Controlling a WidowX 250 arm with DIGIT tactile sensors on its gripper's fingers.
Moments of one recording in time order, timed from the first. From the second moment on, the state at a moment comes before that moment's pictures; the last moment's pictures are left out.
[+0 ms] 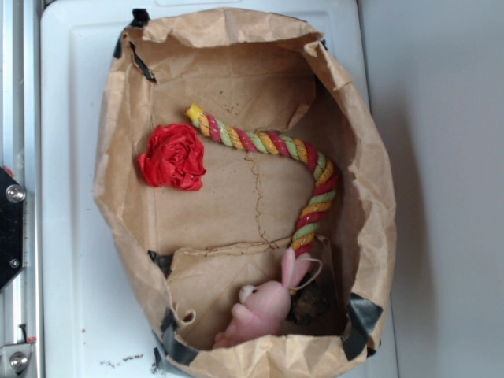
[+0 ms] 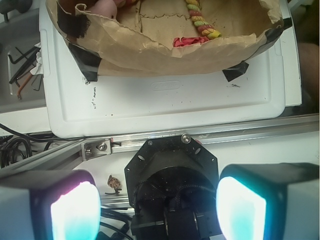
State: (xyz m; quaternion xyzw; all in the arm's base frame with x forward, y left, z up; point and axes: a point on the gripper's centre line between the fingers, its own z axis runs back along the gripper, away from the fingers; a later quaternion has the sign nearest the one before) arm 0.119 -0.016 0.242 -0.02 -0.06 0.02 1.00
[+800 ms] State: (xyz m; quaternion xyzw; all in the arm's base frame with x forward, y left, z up) arm 0.193 -0.014 0.220 -0.01 -0.07 0.00 1.00
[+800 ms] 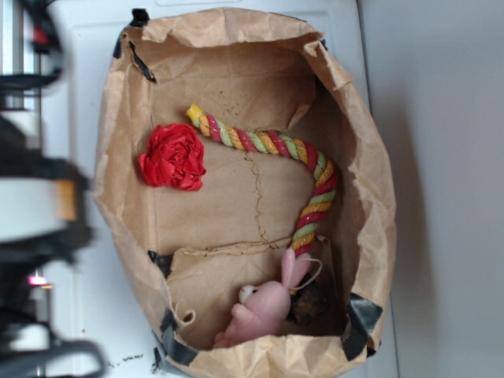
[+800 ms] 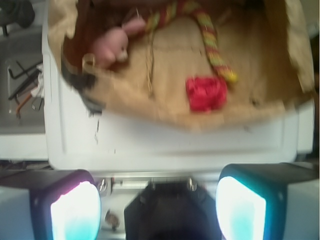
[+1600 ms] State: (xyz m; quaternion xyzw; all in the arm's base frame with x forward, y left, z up) arm 0.276 0.013 0.178 -0.02 -0.14 -0.10 0.98
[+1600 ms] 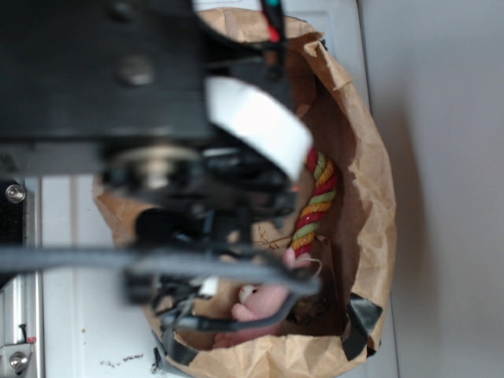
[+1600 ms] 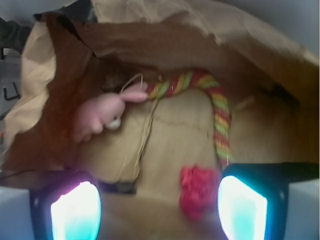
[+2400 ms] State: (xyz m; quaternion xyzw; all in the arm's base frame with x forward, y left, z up) arm 0.311 0.026 0.110 0.01 -0.15 -0.18 0.97
